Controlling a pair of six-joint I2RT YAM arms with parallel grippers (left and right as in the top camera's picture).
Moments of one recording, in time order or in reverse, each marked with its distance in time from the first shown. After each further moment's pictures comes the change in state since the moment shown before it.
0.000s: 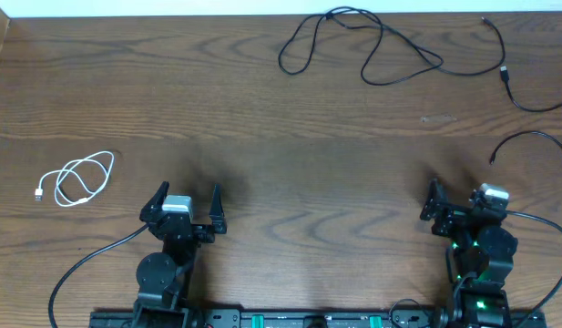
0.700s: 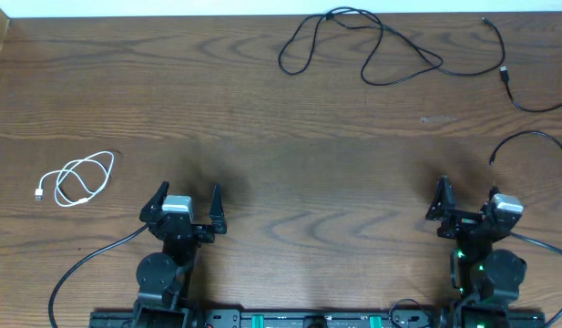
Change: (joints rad) left arm 0.000 0.000 0.000 -0.001 0.000 0.000; right arm 0.000 -0.391 0.000 -0.124 0.000 0.000
